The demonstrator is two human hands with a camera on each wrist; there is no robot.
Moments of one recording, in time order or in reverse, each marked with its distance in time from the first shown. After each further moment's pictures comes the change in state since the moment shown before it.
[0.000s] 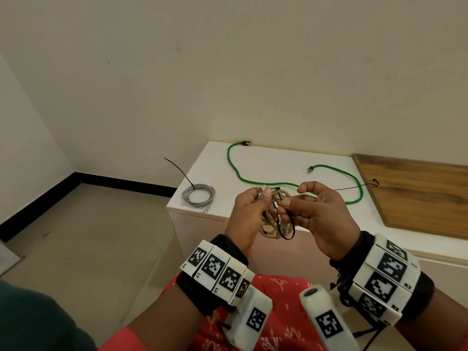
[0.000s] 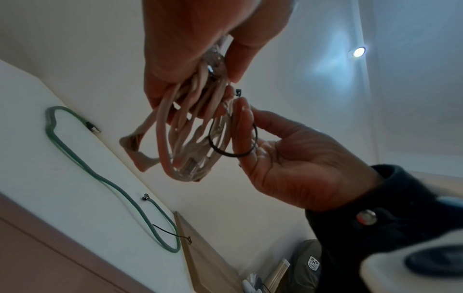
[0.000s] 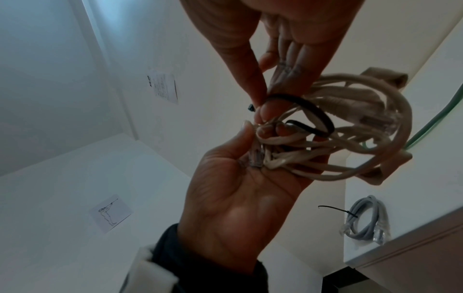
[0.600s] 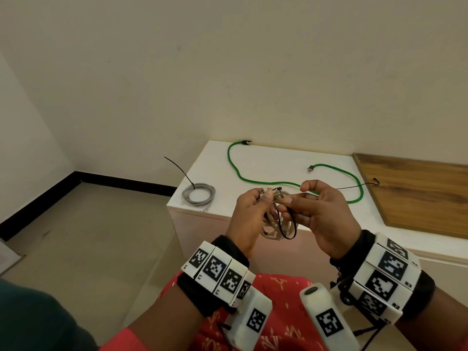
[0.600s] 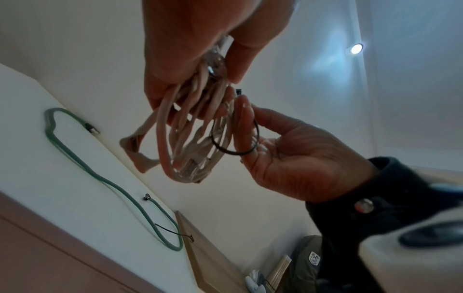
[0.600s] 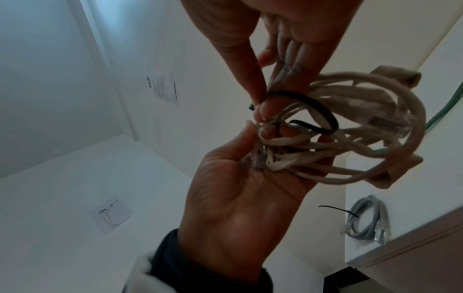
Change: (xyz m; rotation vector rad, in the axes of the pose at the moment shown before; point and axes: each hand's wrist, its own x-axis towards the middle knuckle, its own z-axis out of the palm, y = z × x) left_hand 0.000 -0.004 0.001 0.020 -0.003 0.013; right_hand 0.000 0.000 0.000 0.021 0.009 -0.027
